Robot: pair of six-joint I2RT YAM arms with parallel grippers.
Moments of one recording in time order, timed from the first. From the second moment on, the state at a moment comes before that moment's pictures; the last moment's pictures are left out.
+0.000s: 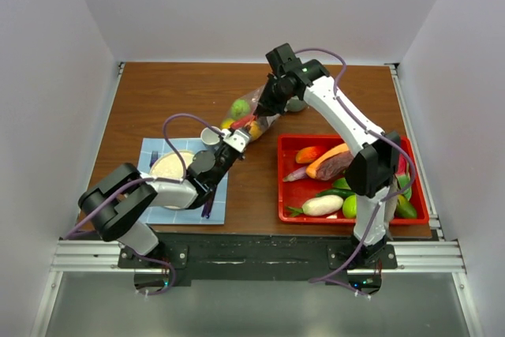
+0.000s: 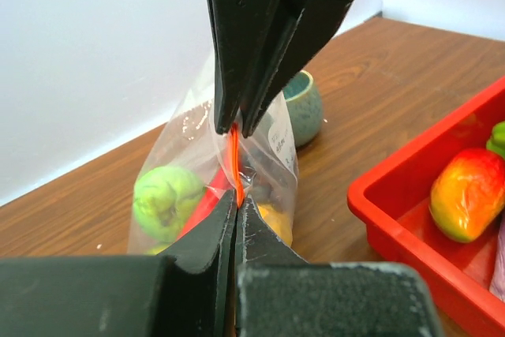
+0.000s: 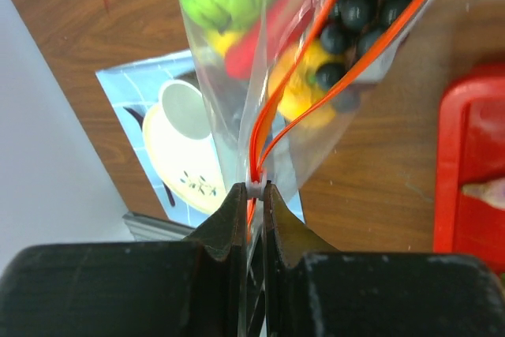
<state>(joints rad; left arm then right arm) -0.80 1.56 0.49 1.24 -0.20 0.27 0.56 1.97 2.02 -1.05 -0.10 0.96</state>
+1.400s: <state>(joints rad) -0.77 1.40 0.41 1.24 -0.29 0.20 0.46 2.28 2.41 -0.80 0.00 0.62</state>
